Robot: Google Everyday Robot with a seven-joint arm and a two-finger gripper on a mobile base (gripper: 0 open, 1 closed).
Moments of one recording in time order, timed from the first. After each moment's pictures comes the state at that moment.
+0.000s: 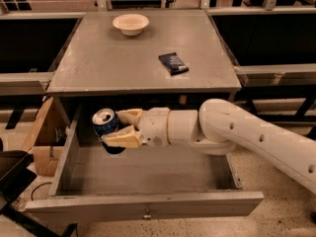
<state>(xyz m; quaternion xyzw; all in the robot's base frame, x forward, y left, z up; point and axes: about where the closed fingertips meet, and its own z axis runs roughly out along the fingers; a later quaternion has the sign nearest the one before) 0.494 0.105 0.811 -0.50 0.60 0.38 0.50</state>
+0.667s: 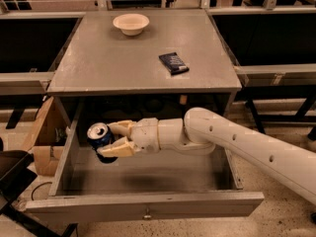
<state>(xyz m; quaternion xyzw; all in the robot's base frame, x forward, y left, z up) 0.503 0.134 0.751 -0.54 0.54 0.43 0.48</state>
